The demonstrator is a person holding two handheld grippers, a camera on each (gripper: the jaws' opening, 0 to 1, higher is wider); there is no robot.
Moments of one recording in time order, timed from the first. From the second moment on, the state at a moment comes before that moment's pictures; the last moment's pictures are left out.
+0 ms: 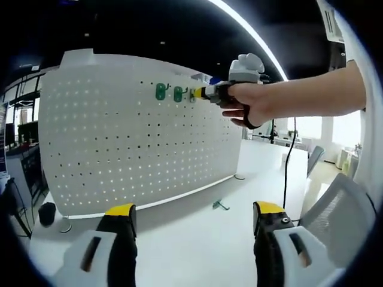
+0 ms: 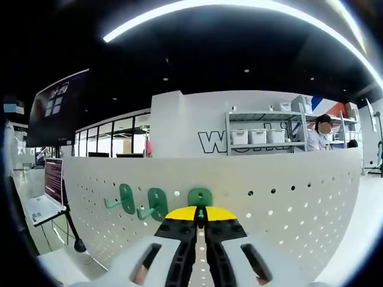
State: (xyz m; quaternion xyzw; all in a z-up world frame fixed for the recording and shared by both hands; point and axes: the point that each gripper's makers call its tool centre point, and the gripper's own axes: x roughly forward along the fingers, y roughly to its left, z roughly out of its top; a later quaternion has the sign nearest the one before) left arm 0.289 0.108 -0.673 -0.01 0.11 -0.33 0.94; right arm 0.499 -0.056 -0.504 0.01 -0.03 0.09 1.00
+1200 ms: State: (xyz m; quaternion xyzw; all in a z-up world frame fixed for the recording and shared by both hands) left arm 0.286 0.108 -0.700 0.01 0.16 -0.33 0.93; right arm 0.502 -0.055 -0.504 0.01 -0.02 0.07 1.00
